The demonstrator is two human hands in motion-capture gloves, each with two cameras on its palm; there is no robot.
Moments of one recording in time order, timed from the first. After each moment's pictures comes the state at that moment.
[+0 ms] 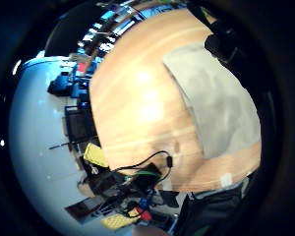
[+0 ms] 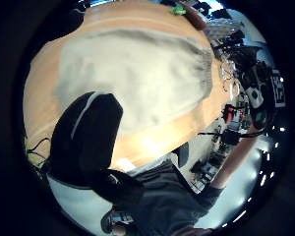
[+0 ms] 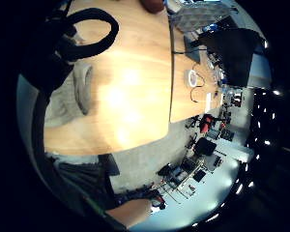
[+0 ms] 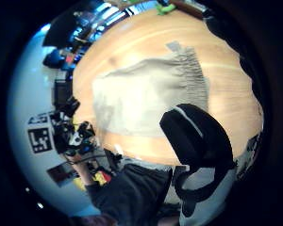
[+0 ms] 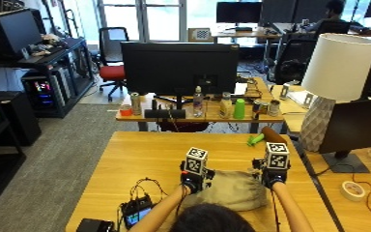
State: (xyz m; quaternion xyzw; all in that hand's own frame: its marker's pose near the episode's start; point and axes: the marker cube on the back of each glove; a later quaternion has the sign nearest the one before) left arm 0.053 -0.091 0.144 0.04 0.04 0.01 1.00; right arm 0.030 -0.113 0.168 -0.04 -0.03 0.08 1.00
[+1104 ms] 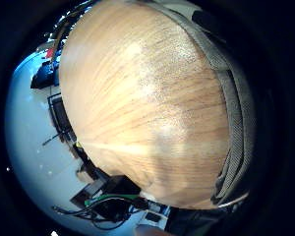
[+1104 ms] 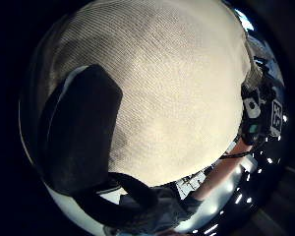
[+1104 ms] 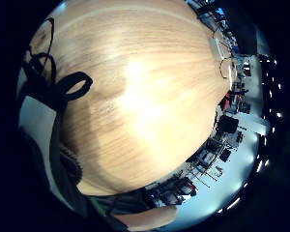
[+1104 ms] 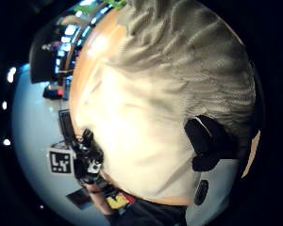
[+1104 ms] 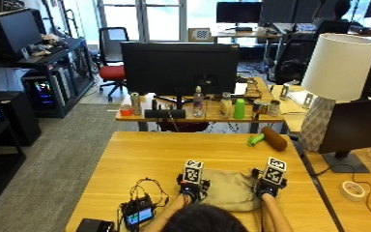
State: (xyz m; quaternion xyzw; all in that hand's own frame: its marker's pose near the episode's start) left arm 0.060 -0.072 0.216 -0.12 0.06 -0.05 0.99; right arm -0.001 -0.083 0.230 -0.05 -0.10 0.23 0.97
